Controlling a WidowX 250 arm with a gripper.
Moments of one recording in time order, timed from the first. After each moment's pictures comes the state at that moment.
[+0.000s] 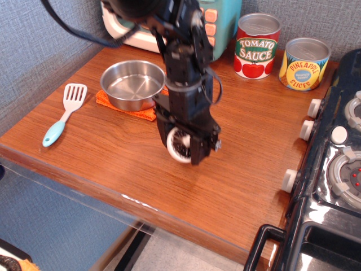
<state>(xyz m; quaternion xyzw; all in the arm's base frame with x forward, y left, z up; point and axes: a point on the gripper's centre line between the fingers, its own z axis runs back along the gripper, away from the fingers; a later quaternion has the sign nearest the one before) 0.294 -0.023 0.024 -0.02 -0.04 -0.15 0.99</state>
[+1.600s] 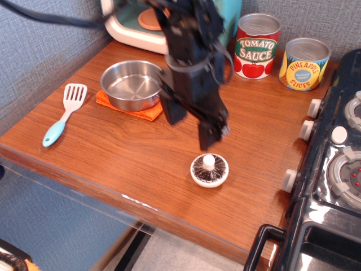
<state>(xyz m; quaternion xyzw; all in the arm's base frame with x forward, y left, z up) 0.282 -0.032 0.081 0.00 -0.11 -0.19 0.98</state>
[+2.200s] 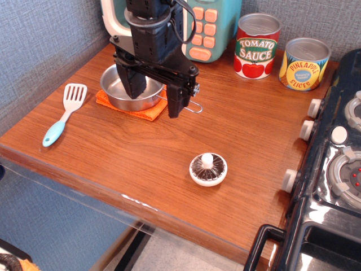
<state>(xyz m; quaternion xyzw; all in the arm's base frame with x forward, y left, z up) 0.277 0.009 0.109 0.02 -0.09 -0.05 0.99</state>
